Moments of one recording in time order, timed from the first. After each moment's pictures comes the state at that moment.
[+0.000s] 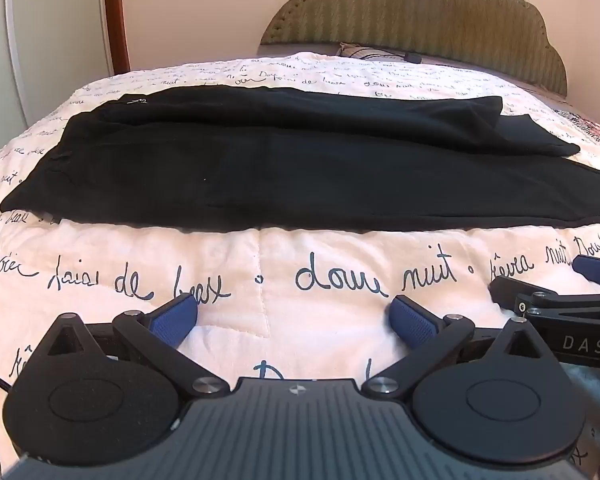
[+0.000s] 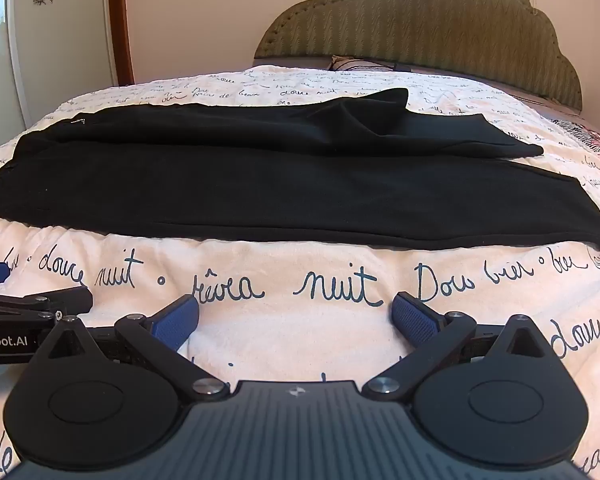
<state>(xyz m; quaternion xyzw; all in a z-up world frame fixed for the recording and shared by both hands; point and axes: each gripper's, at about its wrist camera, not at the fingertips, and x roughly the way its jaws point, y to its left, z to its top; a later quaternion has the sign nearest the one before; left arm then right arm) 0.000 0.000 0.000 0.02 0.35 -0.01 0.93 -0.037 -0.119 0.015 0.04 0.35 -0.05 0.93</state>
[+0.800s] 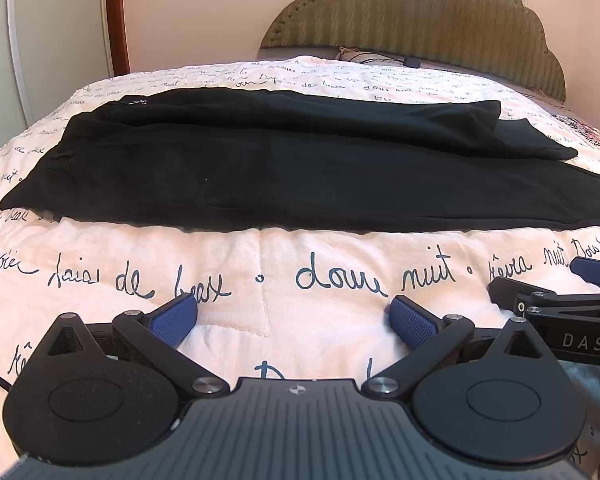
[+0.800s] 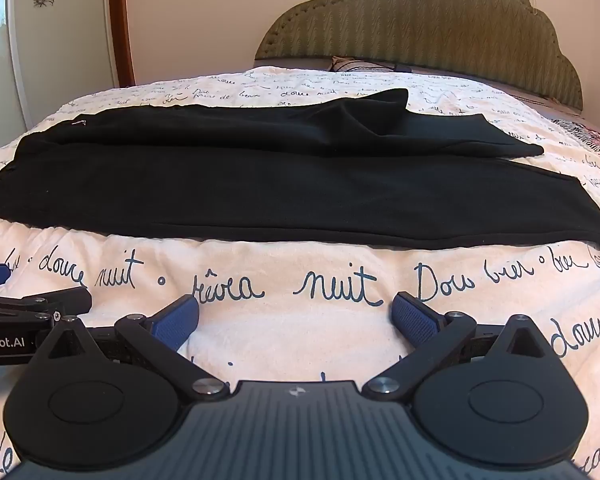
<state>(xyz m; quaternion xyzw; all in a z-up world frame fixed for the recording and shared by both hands) -0.003 0.000 0.004 0.02 0.35 -0.01 0.94 -0.037 -0.119 0.015 0.04 0.35 -0.05 0.94</state>
